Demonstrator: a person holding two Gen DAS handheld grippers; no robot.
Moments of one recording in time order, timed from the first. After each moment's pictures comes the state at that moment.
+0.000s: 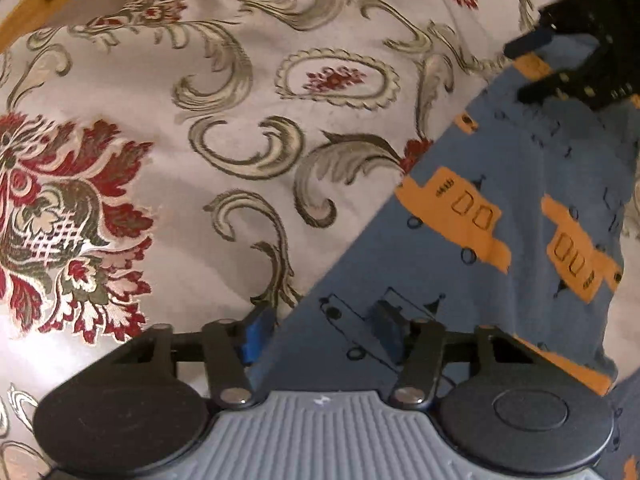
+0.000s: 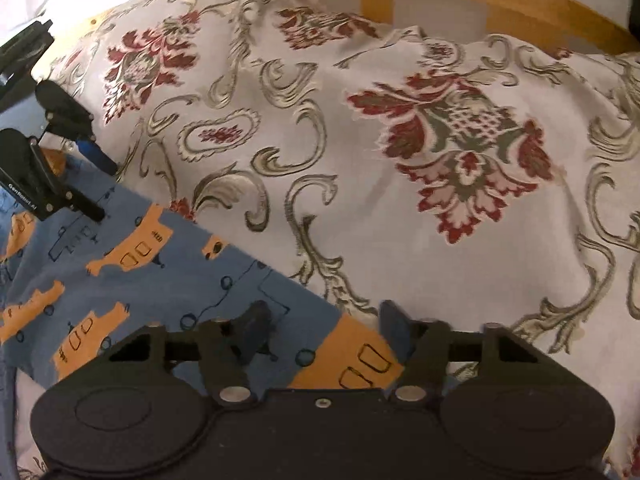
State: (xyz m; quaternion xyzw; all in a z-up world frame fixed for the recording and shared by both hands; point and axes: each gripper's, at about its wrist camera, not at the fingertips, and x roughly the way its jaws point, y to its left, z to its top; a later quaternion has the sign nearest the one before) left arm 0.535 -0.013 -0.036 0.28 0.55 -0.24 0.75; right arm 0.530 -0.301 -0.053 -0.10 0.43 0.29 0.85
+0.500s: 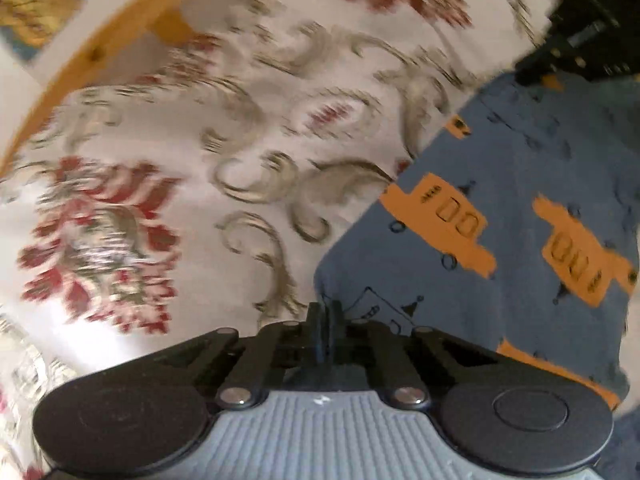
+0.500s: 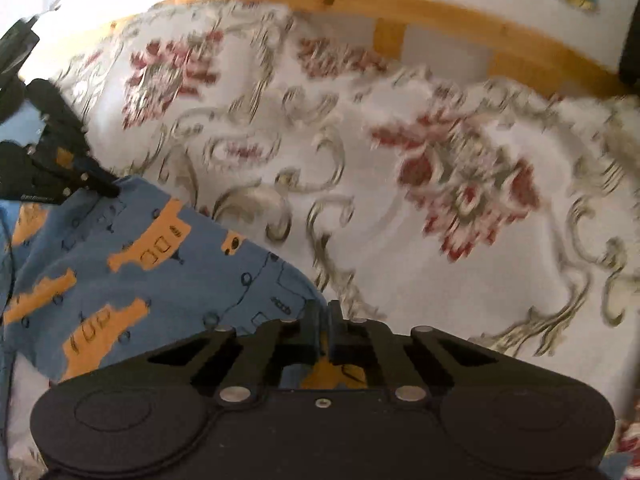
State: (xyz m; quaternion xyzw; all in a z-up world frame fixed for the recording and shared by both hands) left arm 0.483 -0.044 -0.026 0.32 0.45 -0.15 0.82; right arm 0.499 -0.297 -0.035 -0.12 0.36 0.27 0.88
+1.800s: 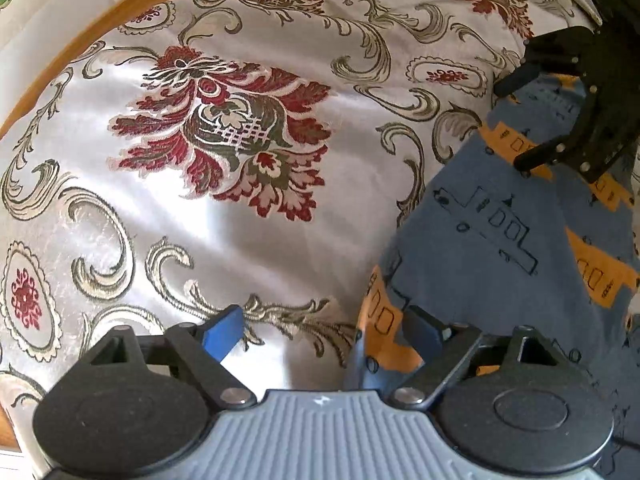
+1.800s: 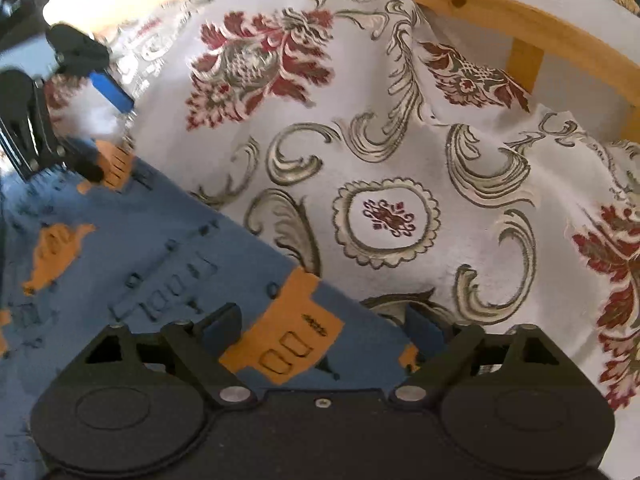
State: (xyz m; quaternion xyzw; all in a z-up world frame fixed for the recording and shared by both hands) left arm 0.490 0.093 0.006 0.25 0.50 -0.16 0.81; right arm 0.539 -0.168 -0.052 -0.17 0.38 0.35 0.84
